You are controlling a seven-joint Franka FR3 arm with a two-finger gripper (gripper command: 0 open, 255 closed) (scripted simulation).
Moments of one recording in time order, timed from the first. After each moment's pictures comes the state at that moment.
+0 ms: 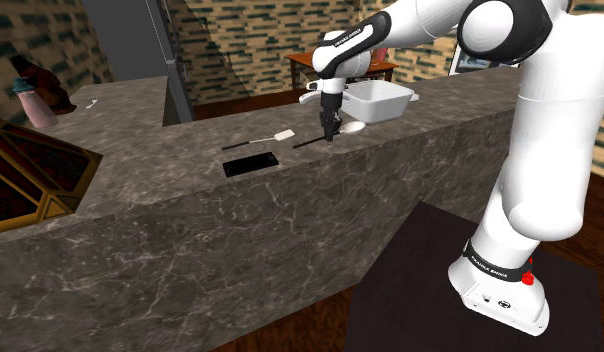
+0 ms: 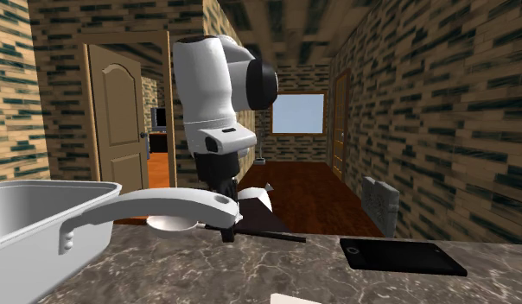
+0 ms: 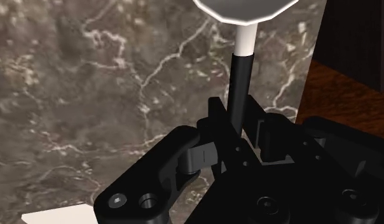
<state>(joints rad) 0.17 0.21 -0.39 -1.87 0.23 1.99 -1.43</state>
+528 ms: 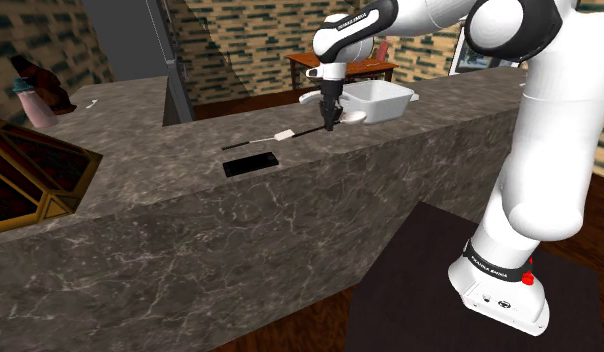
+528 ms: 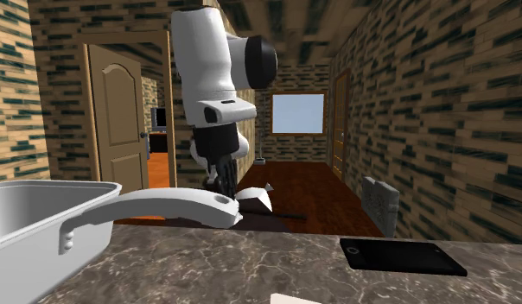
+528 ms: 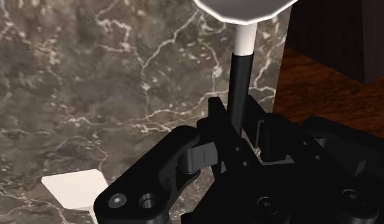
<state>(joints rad) 0.17 0.18 -0.39 -1.80 0.21 1.89 -1.41</state>
